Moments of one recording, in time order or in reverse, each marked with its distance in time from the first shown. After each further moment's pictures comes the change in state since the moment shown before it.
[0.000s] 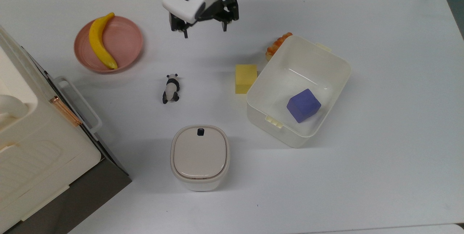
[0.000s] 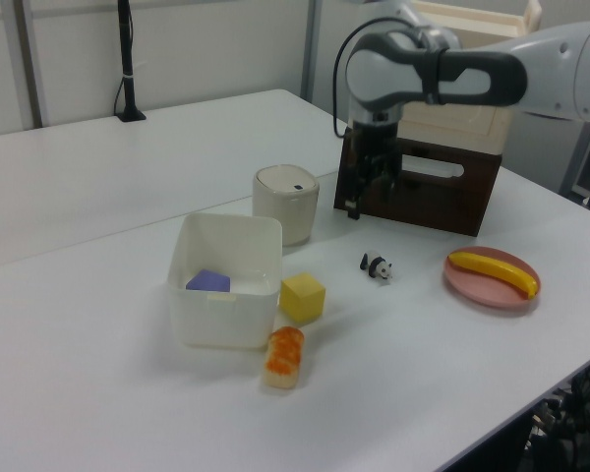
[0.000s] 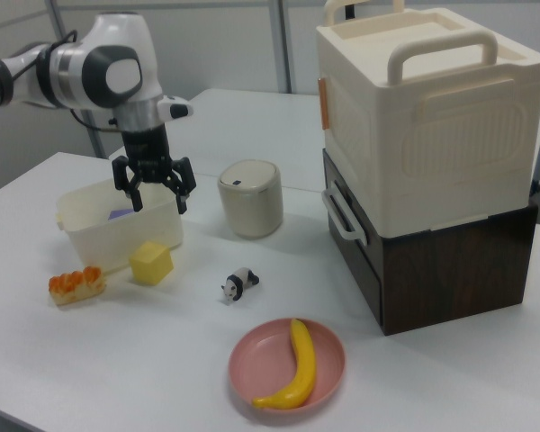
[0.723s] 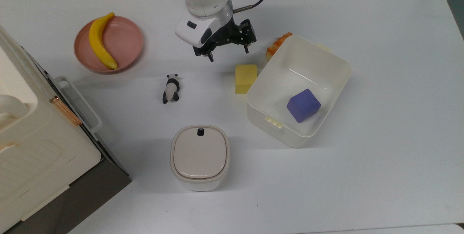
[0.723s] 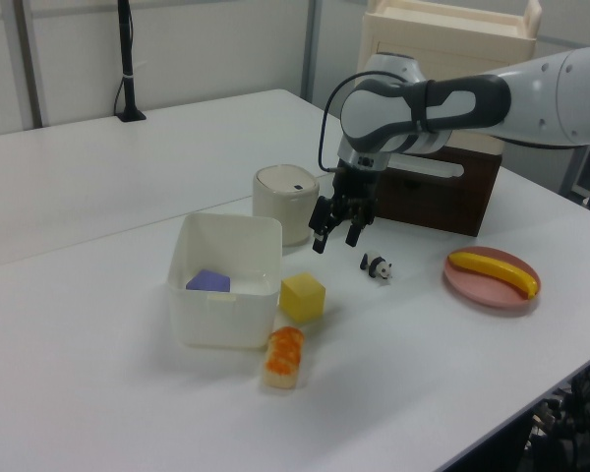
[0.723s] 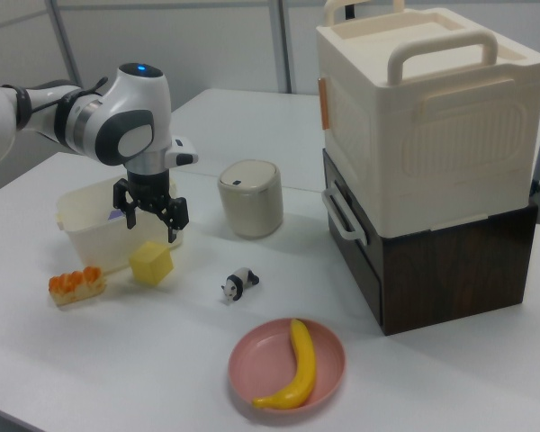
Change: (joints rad) arm 0.000 0.010 -0.006 -0.203 0.280 0.294 -0.034
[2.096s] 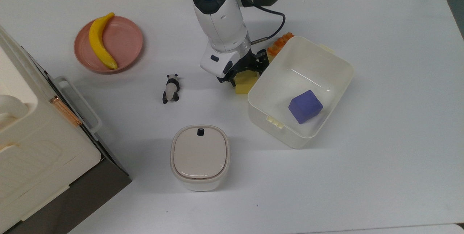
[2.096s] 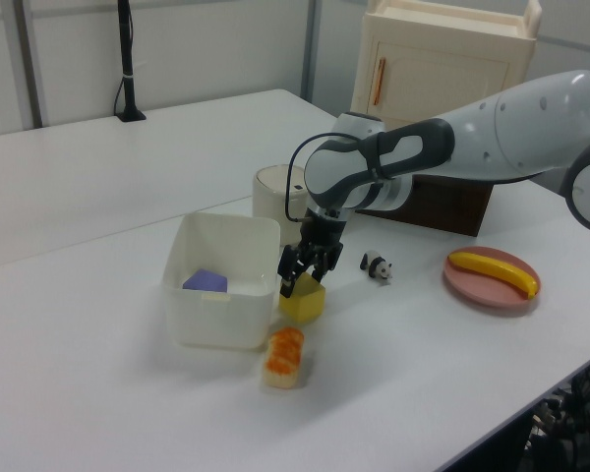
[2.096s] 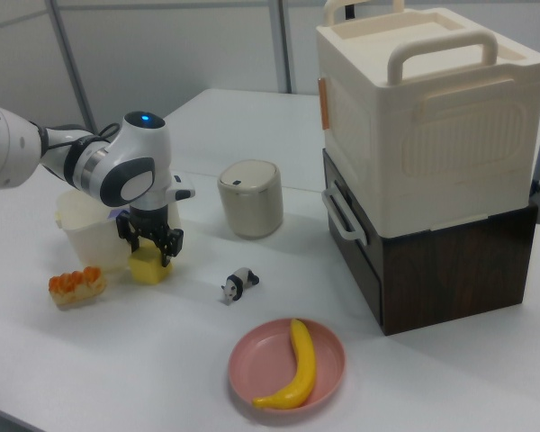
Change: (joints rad) arm 0.082 0.159 -0.009 -0.030 0.112 0.222 -0.063
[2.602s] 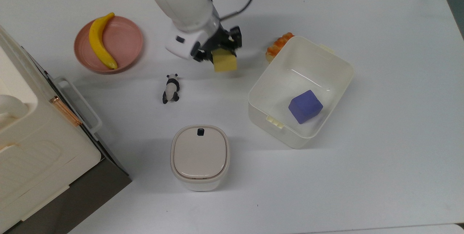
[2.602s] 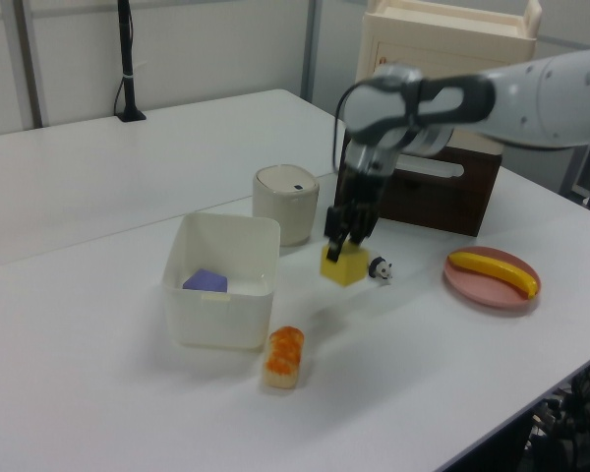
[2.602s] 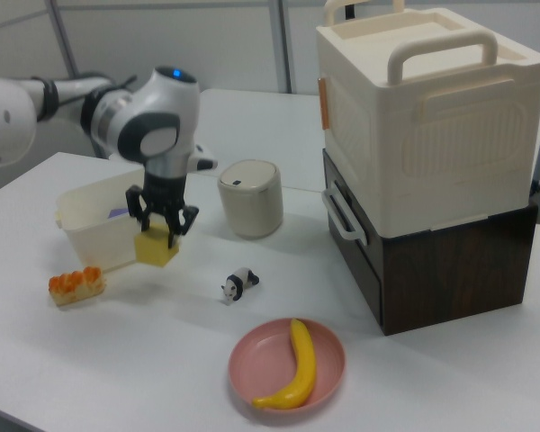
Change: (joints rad) arm -0.005 -0.097 -0.159 0.120 0.000 -0.384 -0.121
